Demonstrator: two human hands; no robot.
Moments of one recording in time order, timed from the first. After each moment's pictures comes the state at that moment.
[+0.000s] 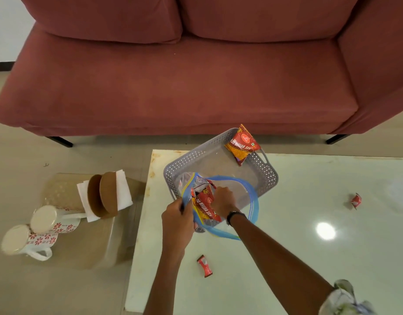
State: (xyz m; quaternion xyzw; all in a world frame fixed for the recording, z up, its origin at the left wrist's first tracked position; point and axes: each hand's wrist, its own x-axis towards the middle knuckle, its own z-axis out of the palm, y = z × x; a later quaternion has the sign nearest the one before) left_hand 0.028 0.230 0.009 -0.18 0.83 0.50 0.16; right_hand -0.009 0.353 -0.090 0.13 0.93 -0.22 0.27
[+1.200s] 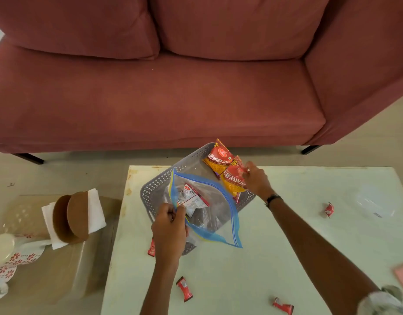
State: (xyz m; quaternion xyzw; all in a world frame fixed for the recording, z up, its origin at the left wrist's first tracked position) left_hand 0.014 0.272 0.006 -0.21 0.80 0.54 0.12; right_hand -0.050 0.515 -0.073 0.26 0.90 -0.34 0.12
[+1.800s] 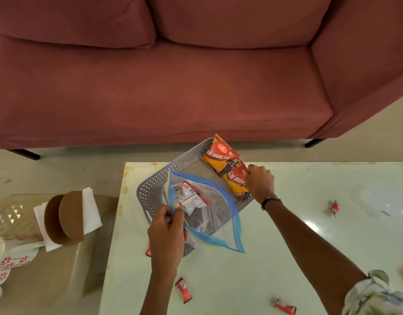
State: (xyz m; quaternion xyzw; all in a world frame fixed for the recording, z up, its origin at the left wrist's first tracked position) left_hand 0.012 0.279 0.004 -0.21 0.80 0.55 0.11; right_hand -0.050 0.521 -0.106 0.24 0.96 -0.14 0.10
